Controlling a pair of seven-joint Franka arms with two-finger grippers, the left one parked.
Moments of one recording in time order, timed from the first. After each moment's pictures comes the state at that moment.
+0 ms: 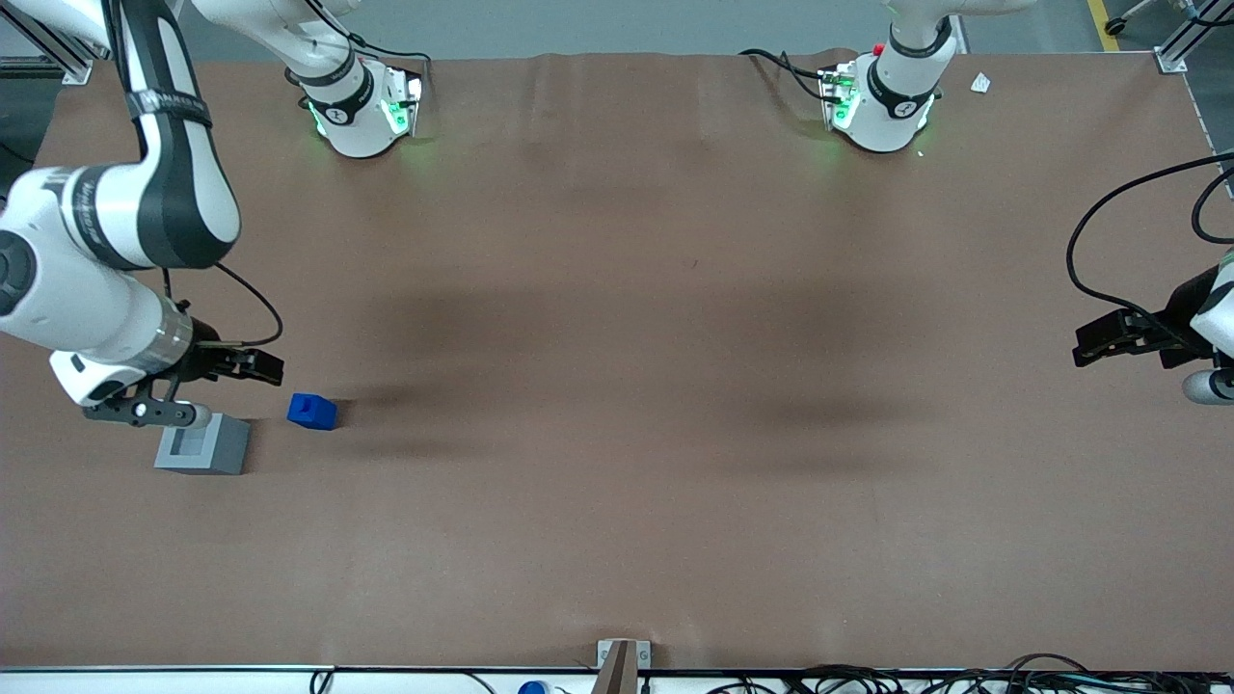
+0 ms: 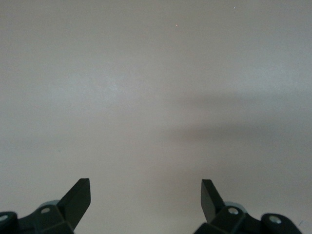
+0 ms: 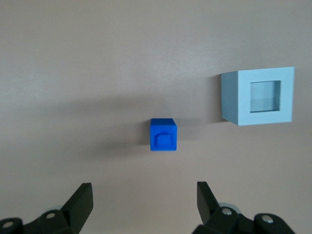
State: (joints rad) arm 0.14 0.26 -0.11 -1.79 0.02 2.01 0.11
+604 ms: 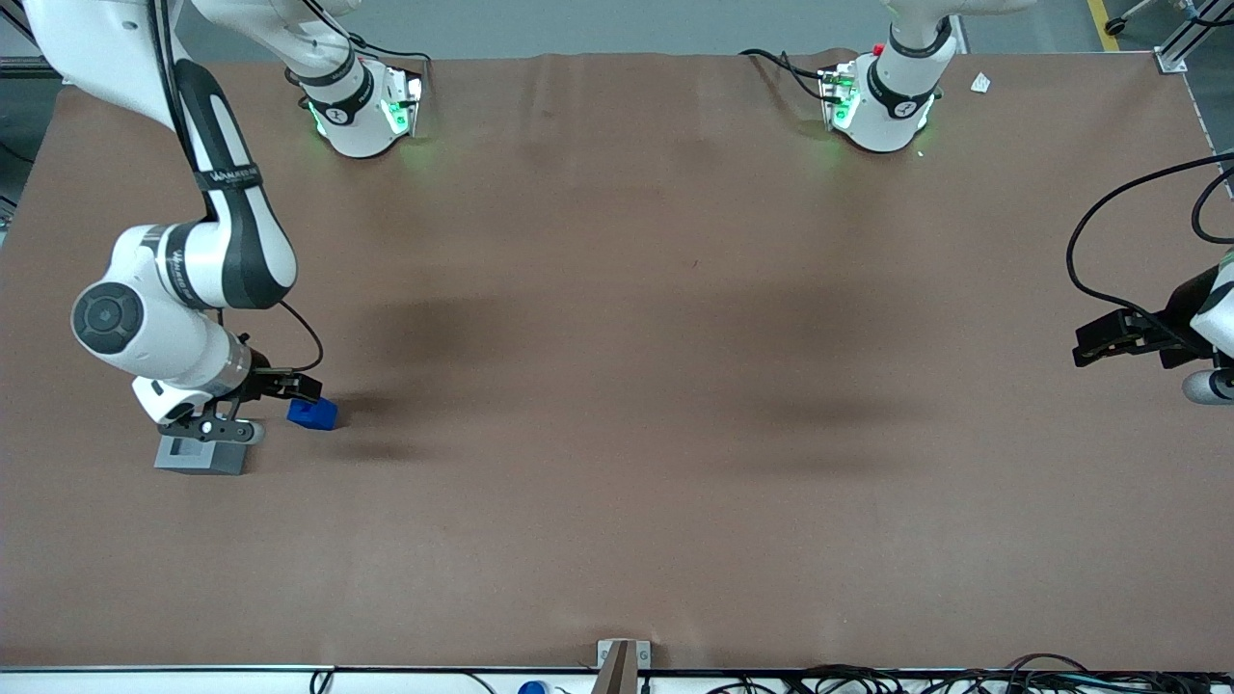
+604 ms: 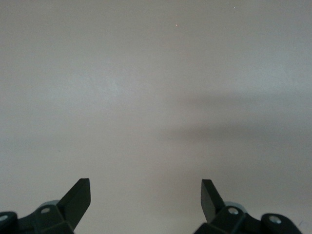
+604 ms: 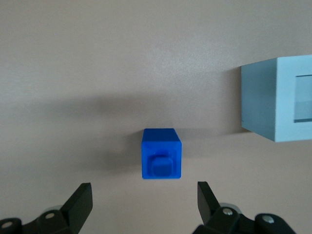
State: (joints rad) arm 0.14 0.37 -0.11 -1.92 0.01 2.25 0.11
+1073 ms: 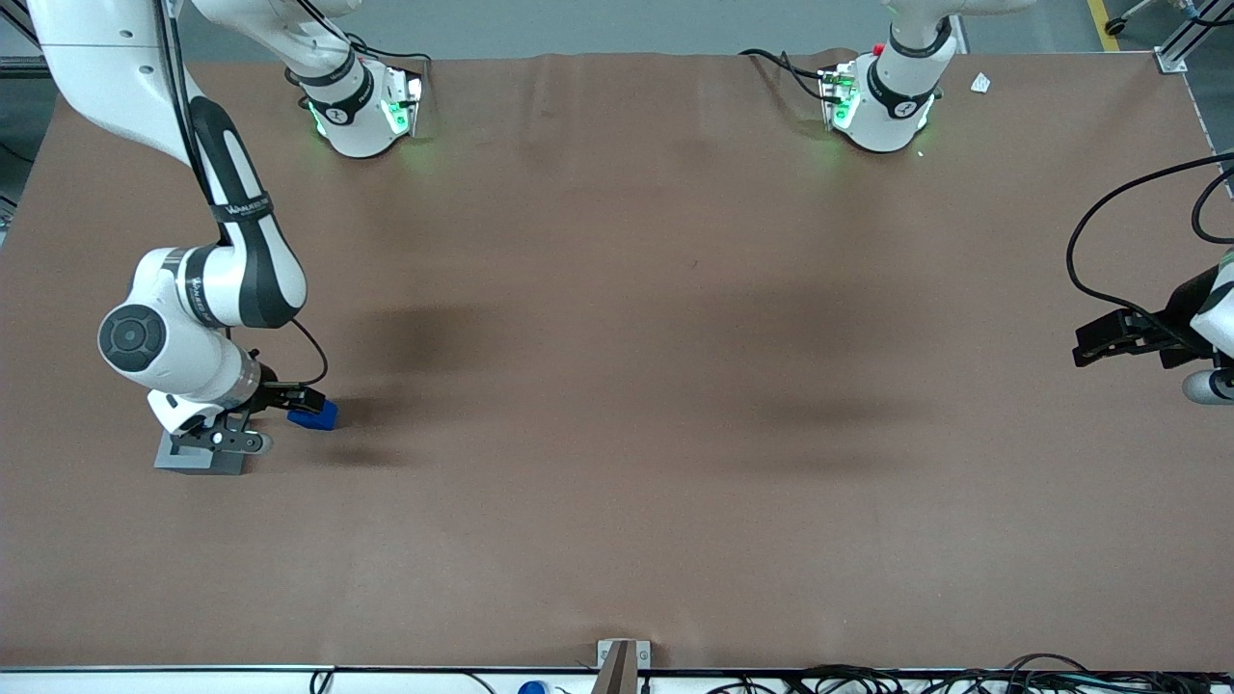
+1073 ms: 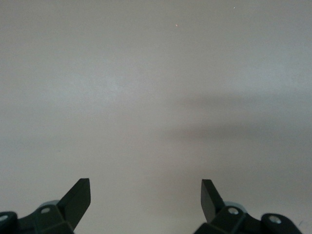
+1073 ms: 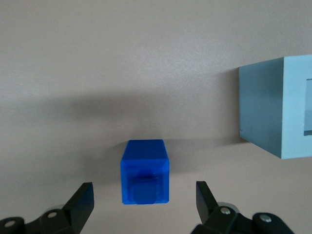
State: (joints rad) arm 0.12 0.44 -0.12 -1.92 0.00 2.32 0.11
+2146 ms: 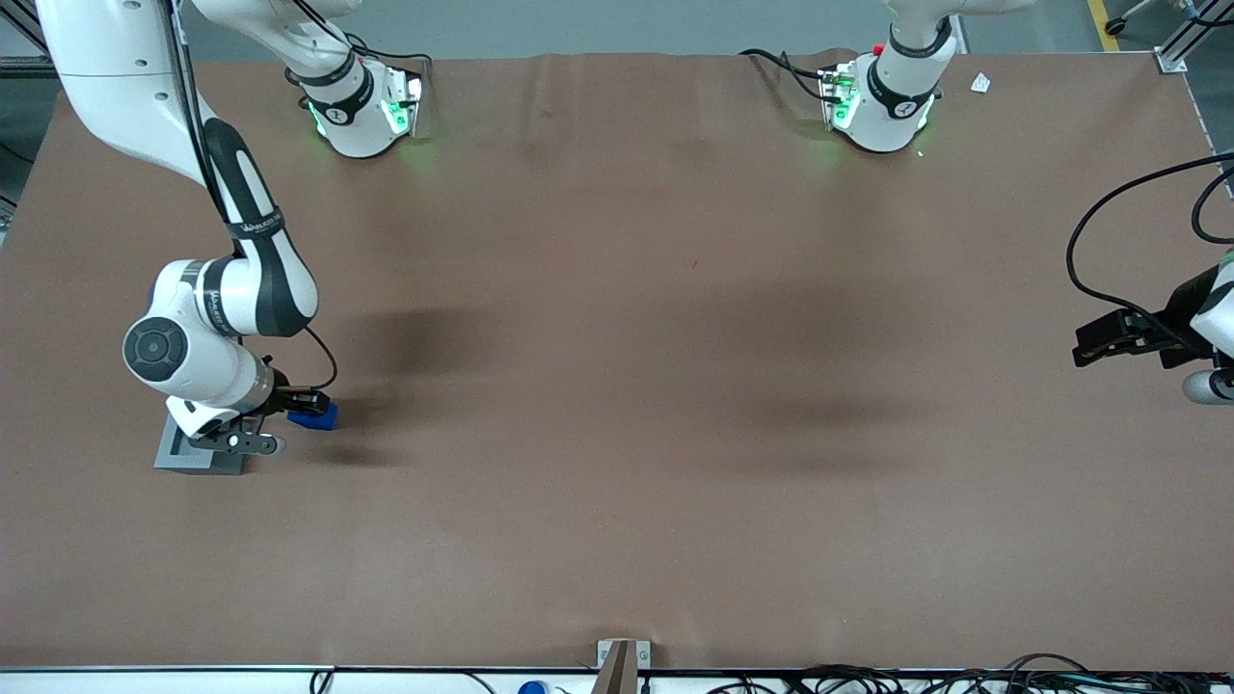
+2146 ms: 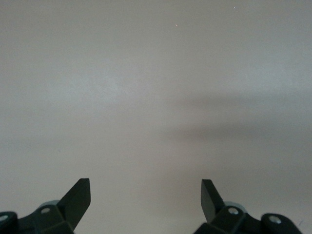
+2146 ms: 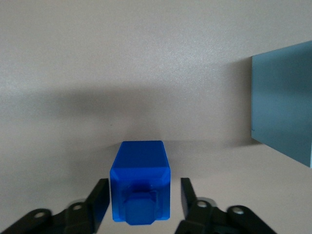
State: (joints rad) arm 0.12 0.48 -0.11 -1.93 0.00 2.36 0.11
